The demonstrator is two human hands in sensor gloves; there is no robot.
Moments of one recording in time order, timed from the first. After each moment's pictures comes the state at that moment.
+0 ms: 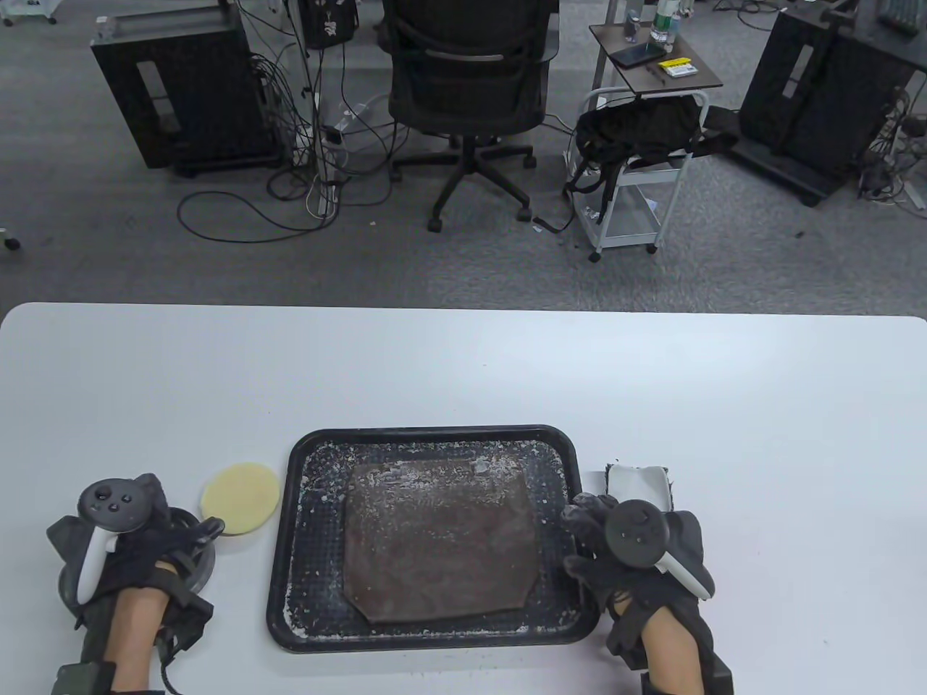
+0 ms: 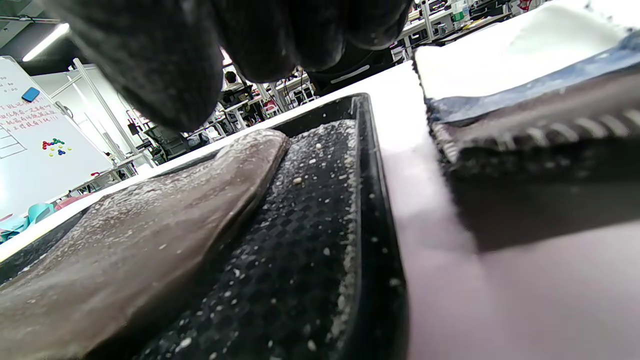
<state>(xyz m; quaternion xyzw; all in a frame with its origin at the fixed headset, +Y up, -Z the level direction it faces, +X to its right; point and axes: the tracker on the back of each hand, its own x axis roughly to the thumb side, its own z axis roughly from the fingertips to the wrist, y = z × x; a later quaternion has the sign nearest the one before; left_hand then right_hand) -0.393 -0.756 -0.312 -0.11 0.28 0.30 0.91 0.206 -0.721 -0.338 0.12 0.06 0.97 0.20</state>
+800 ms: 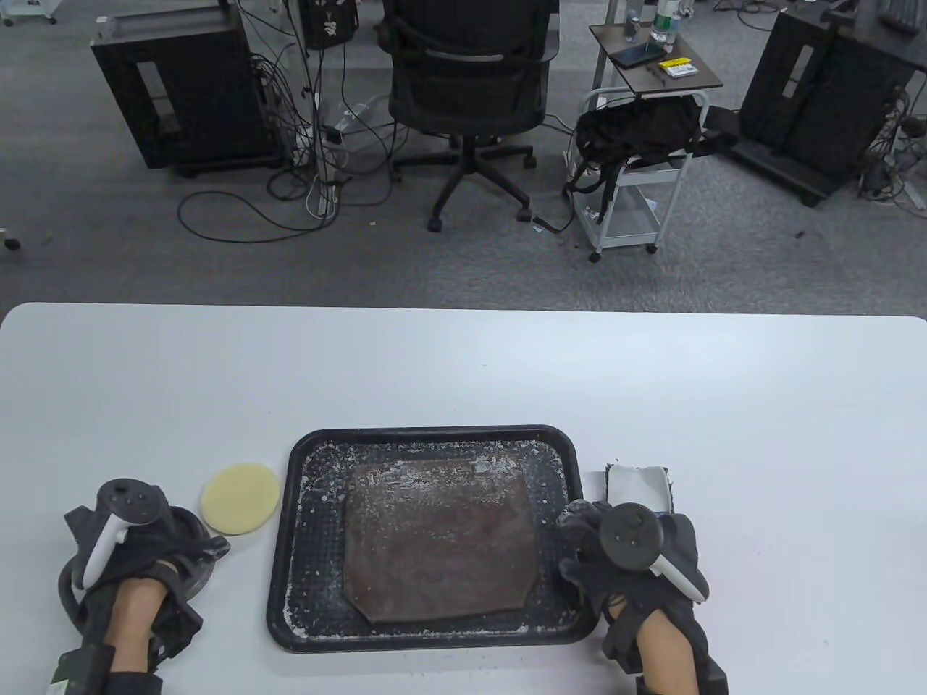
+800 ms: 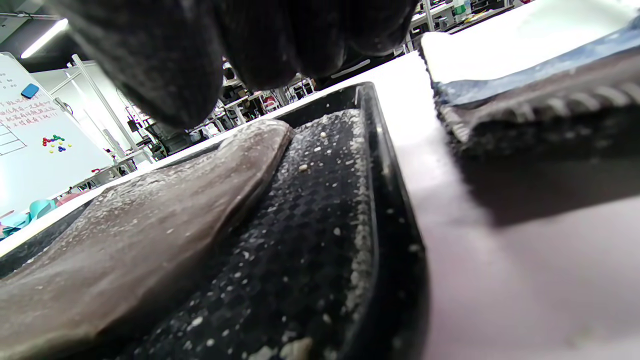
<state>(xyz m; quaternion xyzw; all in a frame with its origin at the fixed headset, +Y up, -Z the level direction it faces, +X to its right) -0.393 -0.776 -0.322 -0.19 0.29 0.23 0.91 0.203 -0.726 -0.336 0.12 0.07 0.97 0.20</state>
